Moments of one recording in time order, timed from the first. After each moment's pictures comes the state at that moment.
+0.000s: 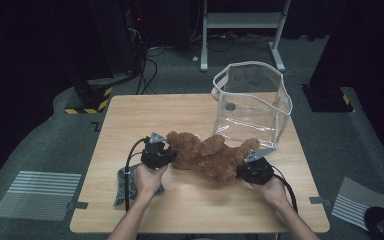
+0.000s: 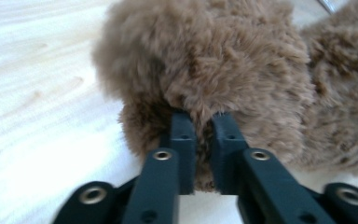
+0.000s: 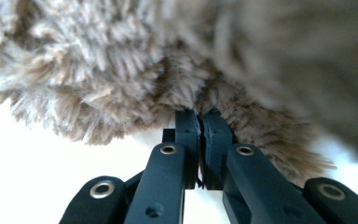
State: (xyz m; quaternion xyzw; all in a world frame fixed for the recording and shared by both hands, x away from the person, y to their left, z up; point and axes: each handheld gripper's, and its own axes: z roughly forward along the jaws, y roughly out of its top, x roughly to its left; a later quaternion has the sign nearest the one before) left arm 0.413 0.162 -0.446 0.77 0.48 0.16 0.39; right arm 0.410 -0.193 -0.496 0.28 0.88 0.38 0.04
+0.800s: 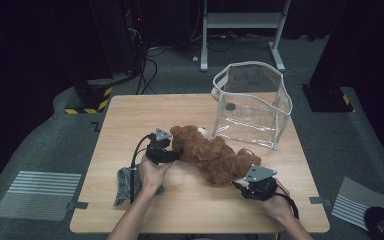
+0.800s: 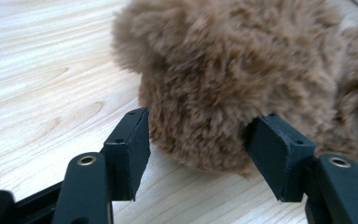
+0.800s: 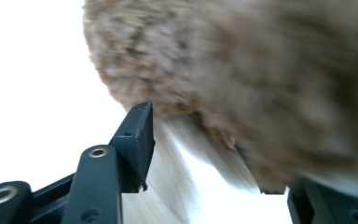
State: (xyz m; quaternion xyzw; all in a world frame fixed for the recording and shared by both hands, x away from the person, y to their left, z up) left arm 0.428 0.154 -0.458 0.77 0.47 0.20 0.38; right arm 0.350 -0.185 -0.484 0.23 0.88 0.35 0.21
